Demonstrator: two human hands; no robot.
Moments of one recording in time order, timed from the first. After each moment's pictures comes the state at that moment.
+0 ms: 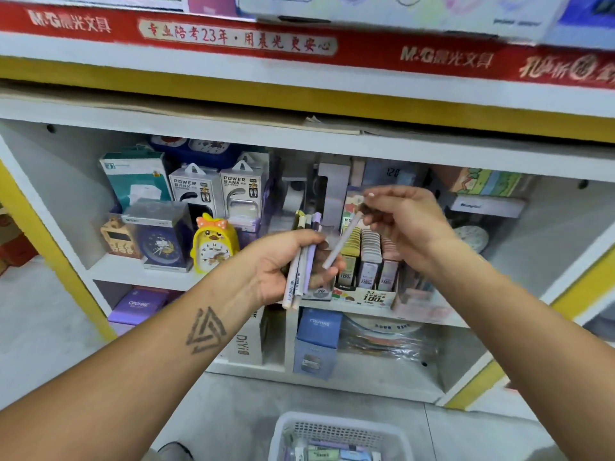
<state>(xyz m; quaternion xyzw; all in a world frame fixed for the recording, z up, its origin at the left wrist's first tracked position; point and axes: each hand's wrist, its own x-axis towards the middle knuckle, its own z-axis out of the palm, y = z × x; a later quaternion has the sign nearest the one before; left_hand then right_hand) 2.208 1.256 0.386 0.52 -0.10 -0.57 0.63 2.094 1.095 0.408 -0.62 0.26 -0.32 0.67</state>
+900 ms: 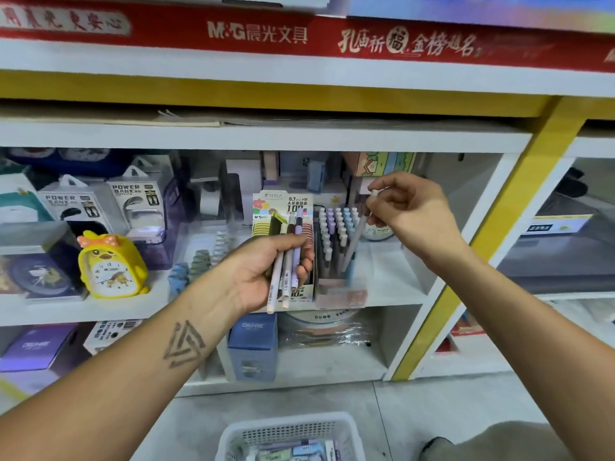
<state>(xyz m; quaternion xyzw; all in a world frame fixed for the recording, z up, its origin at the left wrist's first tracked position) 2.139 1.172 0.372 0.48 -0.14 -0.61 0.61 1.966 1.027 0.405 -0.77 0.29 -0.41 0.40</state>
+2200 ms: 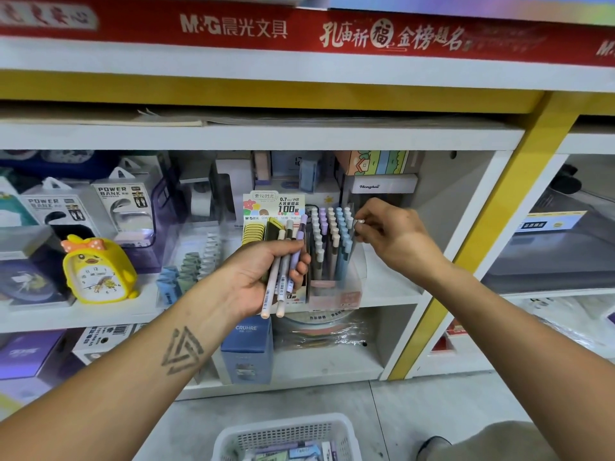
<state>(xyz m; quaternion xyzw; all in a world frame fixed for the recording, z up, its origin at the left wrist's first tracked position) 2.133 1.163 0.364 0.47 -0.12 -0.62 0.62 1.963 0.996 0.360 -0.88 0.30 -0.29 0.23</state>
